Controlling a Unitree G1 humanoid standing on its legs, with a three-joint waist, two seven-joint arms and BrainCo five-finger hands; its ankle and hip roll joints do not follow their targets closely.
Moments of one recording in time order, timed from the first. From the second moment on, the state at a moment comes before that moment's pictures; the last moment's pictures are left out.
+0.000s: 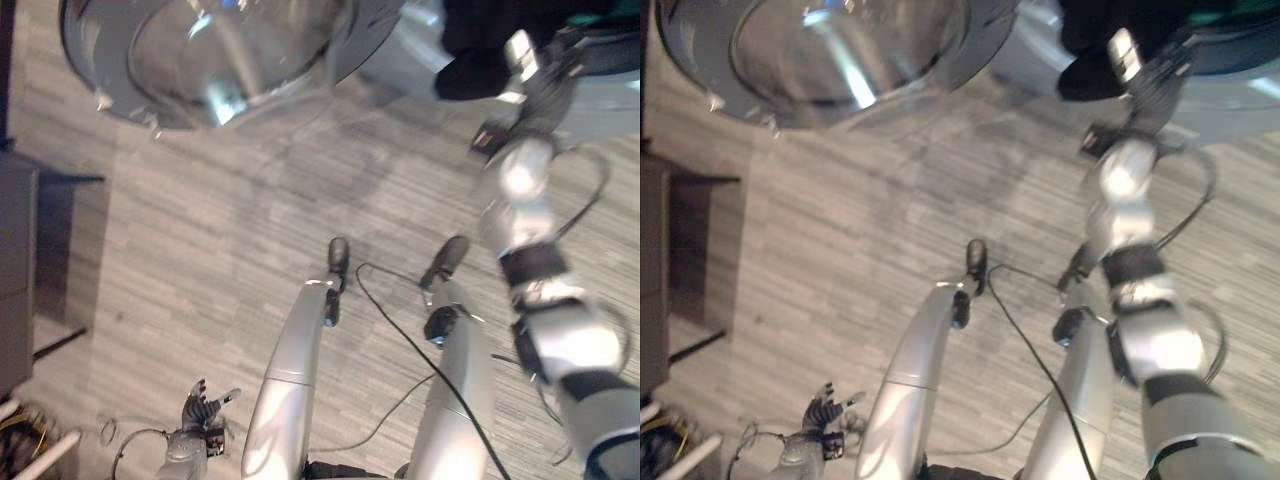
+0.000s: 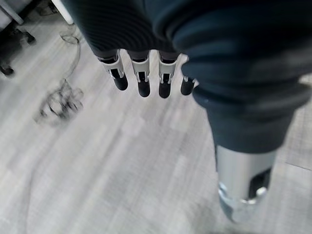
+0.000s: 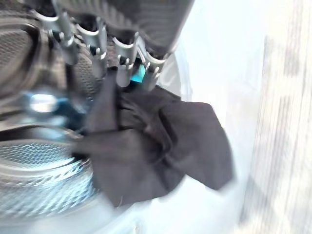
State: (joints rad) left arm -0.04 0.30 -0.29 1.05 -0.50 -0.25 0.22; right arm -0.82 -0.37 0.18 0.69 0.61 -0.39 -0.52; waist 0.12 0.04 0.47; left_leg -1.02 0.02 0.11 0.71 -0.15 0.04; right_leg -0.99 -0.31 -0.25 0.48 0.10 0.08
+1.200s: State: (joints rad) left arm -0.15 0.18 -0.25 1.24 -0.19 -0.19 0.18; right arm 0.03 -0.33 0.24 1.38 0.12 -0.14 -0.23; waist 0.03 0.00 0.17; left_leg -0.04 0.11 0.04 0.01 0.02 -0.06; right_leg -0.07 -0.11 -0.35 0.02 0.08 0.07
